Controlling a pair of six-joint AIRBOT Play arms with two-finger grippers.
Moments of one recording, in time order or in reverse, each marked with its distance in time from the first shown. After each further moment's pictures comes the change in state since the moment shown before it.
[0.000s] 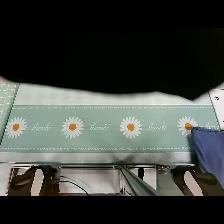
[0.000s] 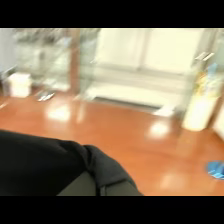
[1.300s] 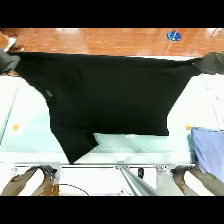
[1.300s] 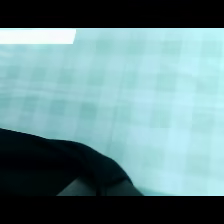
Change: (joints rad) left arm -0.087 -0.566 -0.344 -0.092 0.007 0.132; right arm 0.002 -0.392 -0.516 0.106 -0.047 -0.027
